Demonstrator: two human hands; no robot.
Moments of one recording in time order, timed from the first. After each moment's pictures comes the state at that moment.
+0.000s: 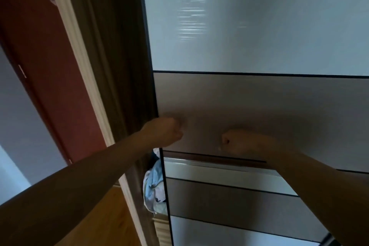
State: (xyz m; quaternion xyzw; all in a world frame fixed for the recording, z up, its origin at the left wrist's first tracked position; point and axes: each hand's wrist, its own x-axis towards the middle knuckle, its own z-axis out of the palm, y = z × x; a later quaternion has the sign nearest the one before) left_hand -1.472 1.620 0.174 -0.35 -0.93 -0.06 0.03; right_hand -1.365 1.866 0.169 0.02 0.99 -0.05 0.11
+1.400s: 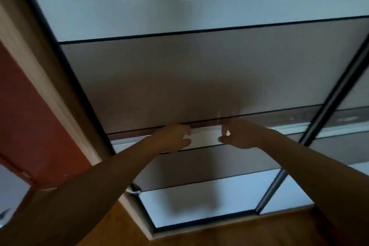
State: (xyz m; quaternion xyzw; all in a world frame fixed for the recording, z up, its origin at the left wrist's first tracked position) left_hand -1.439 1.659 0.083 -0.50 -0.85 -0.09 -0.15; right_hand -1.274 1.848 0.119 0.16 0.97 -0.12 0.13
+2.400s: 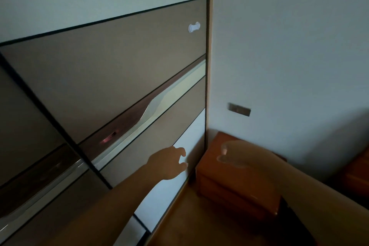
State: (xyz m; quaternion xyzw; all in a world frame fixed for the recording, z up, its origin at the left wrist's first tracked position) left_hand -0.966 2.175 0.011 -0.75 -0.64 0.03 -0.19; right_hand -0.705 2.222 0.019 0.58 0.78 -0.22 0.10
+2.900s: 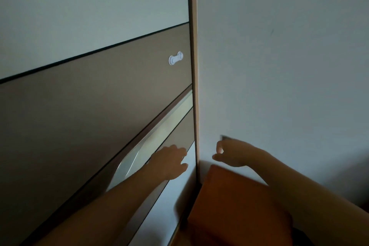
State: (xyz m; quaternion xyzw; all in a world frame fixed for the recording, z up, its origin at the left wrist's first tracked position) left_hand -0.929 2.424 0.050 -0.80 -0.59 0.05 -0.09; right_hand -0.686 2.446 0.065 0.61 0.77 -0.20 0.05
